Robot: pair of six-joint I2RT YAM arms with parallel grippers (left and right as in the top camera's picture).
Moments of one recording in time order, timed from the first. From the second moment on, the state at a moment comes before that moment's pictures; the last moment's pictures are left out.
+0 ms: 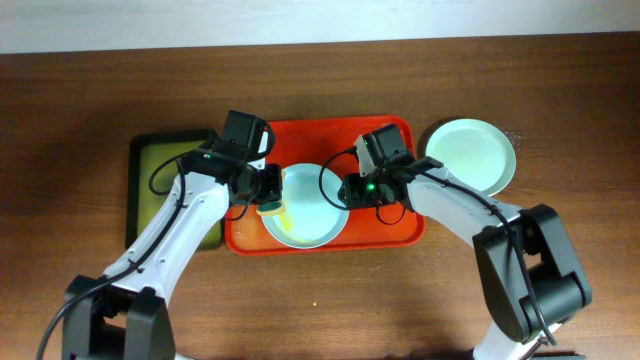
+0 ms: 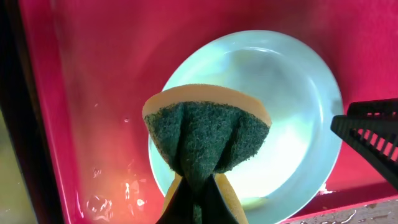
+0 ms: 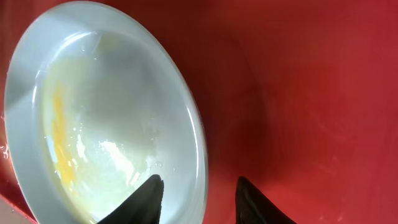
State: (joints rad) left arm -0.31 1.65 1.20 -0.77 0.10 -0.31; right arm 0.40 1.86 1.09 -0.37 -0.34 0.33
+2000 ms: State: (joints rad) left arm -0.48 1.84 1.32 -0.74 0.03 -0.58; right arm 0.37 1.90 1.09 -0.42 -0.34 0.42
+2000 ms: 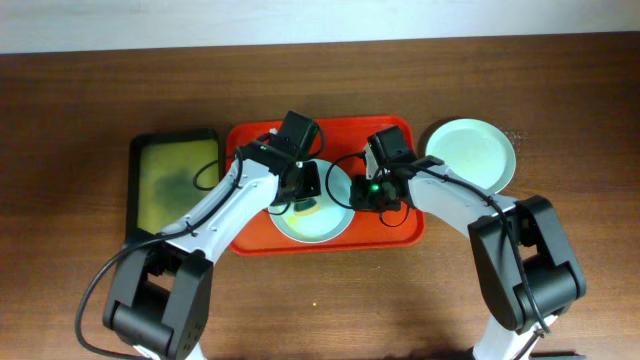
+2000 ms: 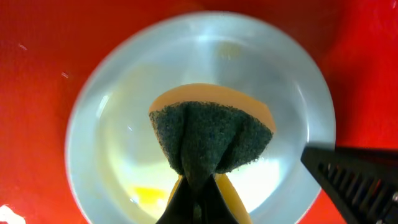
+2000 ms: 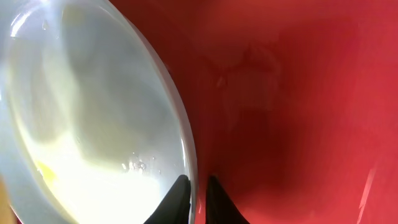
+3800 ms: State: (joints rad) left arm -0.55 1.84 1.20 -0.74 -0.41 -0.57; right arm 0.37 1.90 1.09 -0.42 -0.34 0.42
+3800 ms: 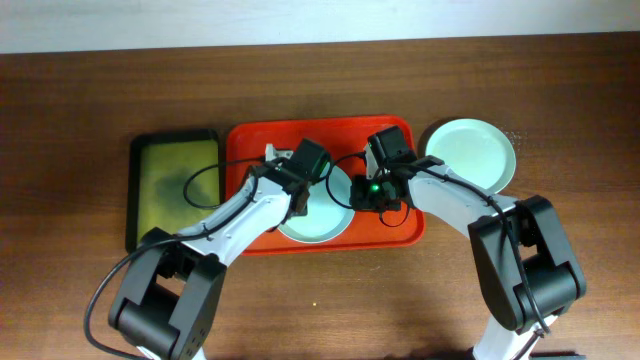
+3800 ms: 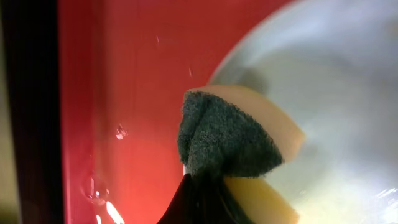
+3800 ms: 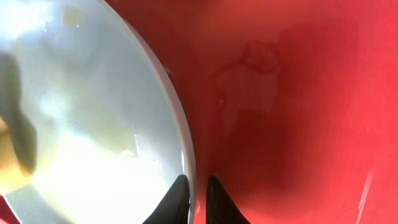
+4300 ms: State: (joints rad) left arm -0.55 1.91 1.25 -0.61 -0.14 -0.57; right arm 0.37 1.90 1.09 -0.42 -0.34 0.42
